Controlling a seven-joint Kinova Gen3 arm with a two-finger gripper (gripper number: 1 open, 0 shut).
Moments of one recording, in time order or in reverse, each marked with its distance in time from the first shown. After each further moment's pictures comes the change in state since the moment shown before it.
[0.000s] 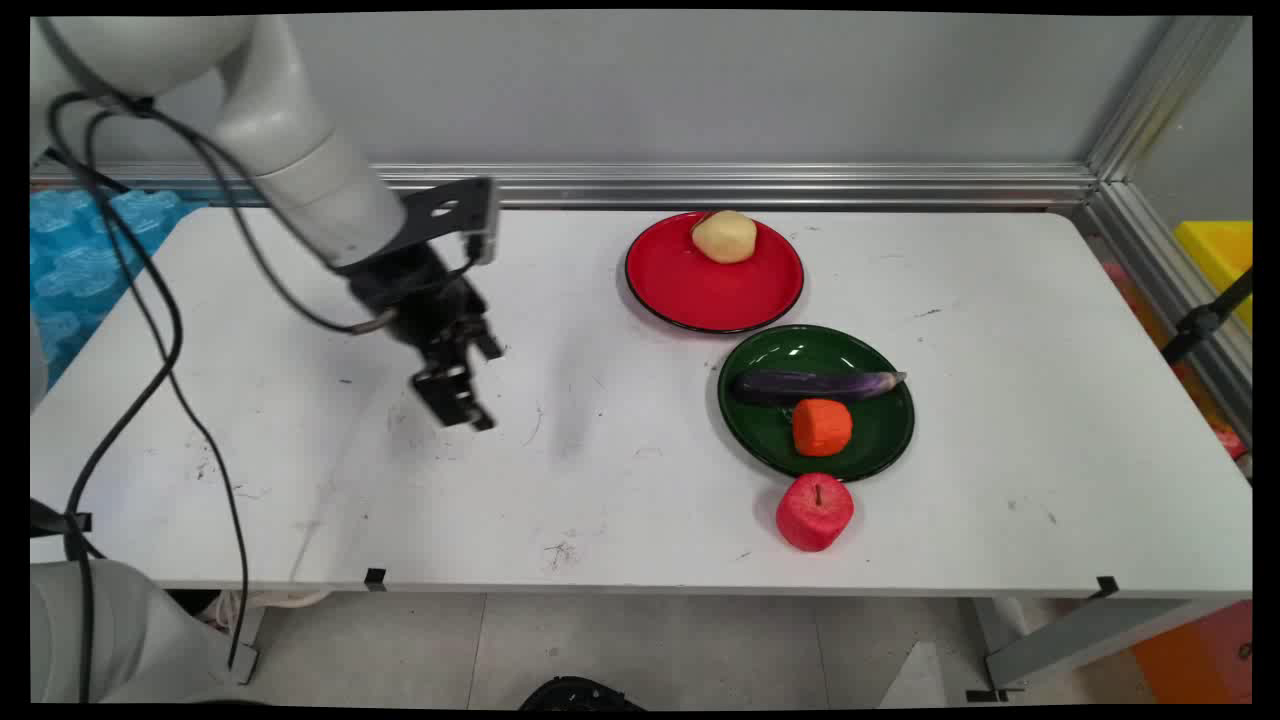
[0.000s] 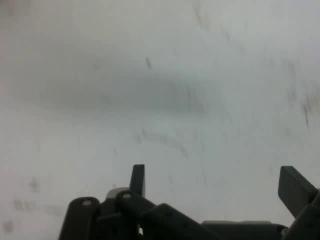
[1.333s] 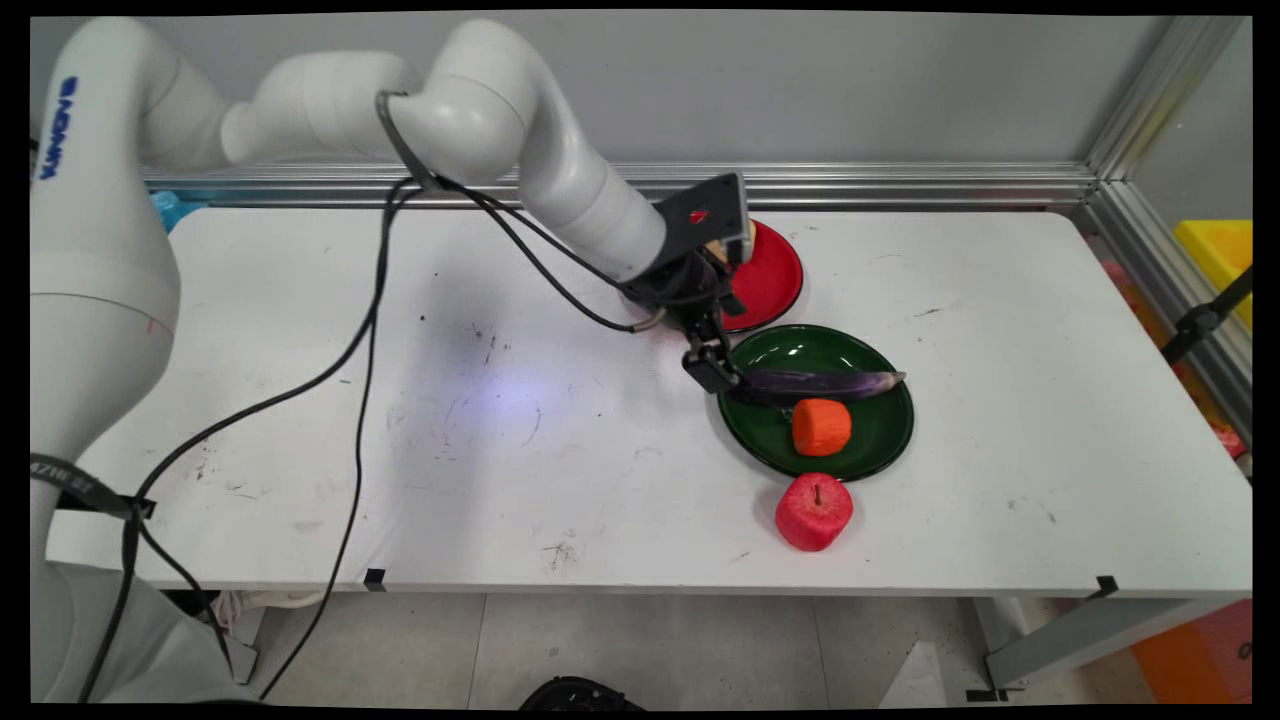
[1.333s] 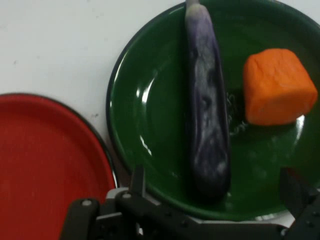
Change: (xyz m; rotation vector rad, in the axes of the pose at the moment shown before) arm 0.158 -0.029 0.112 0.142 0.319 0.175
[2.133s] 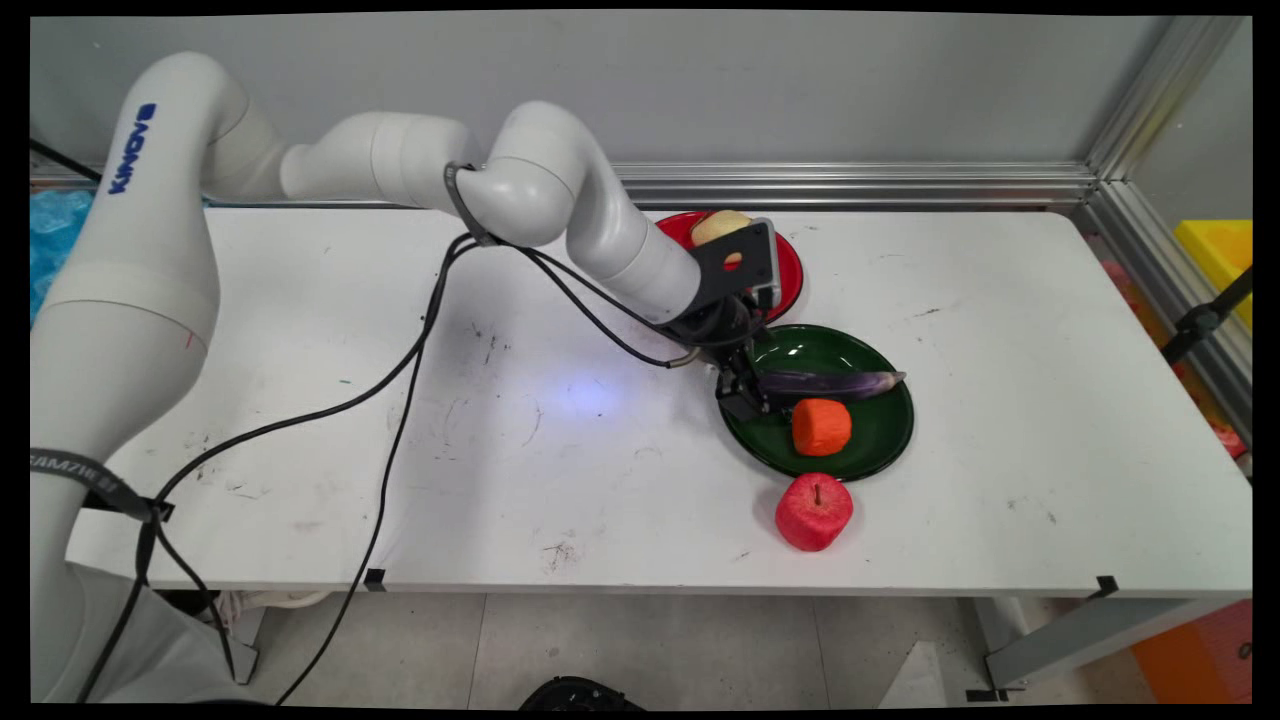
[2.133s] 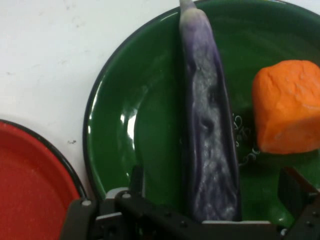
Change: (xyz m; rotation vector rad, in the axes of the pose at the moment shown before) arm -0.005 0.005 0.060 -0.008 0.041 0.012
